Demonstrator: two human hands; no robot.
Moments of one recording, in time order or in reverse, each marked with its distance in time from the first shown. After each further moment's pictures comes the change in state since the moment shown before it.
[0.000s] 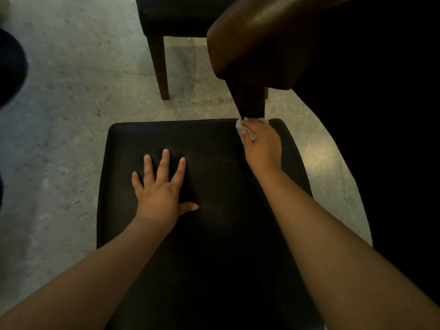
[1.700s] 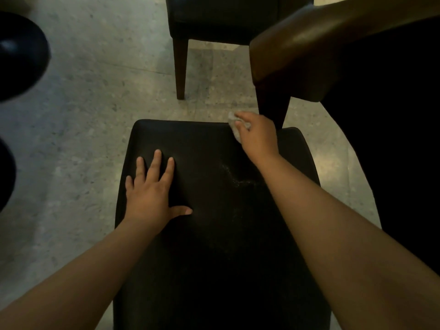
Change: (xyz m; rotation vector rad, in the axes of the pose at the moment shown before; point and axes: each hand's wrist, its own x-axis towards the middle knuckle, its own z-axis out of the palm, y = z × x) left_hand -0.018 -0.047 -0.008 -0.074 -0.026 -0.114; right_hand 0.018 -0.056 0.015 0.049 -0.183 -0.001
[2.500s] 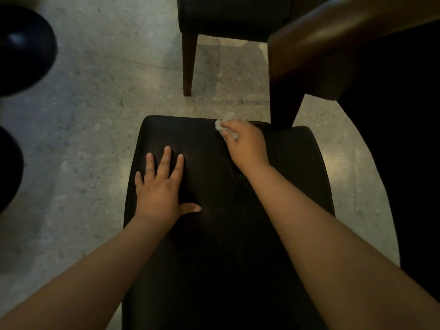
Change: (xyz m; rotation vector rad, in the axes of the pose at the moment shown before) left_hand -0.001 0.001 0.001 -0.015 0.009 0.010; right_hand -0.019 -0.021 0.031 -0.057 -0.052 -0.086
